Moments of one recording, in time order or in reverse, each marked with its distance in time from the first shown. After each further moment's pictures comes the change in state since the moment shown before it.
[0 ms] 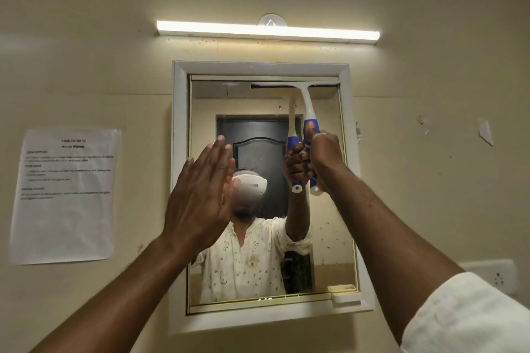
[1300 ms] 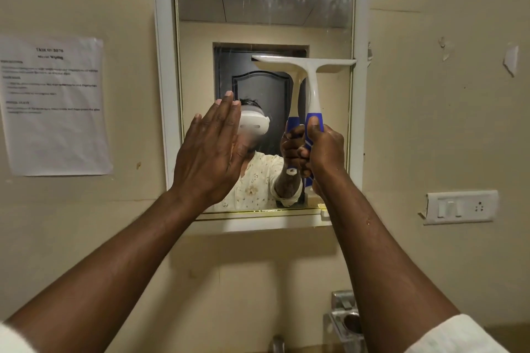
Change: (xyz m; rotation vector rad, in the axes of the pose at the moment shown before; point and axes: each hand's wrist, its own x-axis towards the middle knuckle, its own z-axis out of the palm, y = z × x) left_hand -0.055 0.037 0.016 -0.087 -0.134 -0.048; right_hand -0.093 0.102 -0.007 0.191 0.089 0.047
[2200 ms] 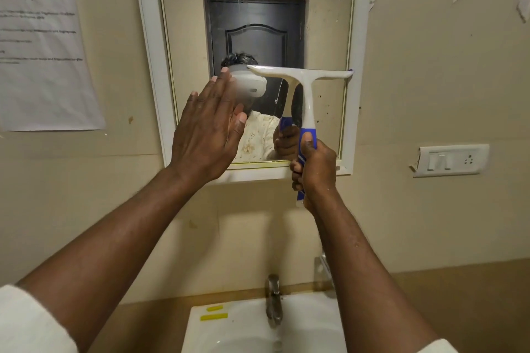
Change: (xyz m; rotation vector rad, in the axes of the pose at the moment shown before) left_hand -0.038 0.012 0.011 -0.008 -0.091 -0.020; right_hand -0.082 0.056 -0.030 0.019 -0.038 0.186
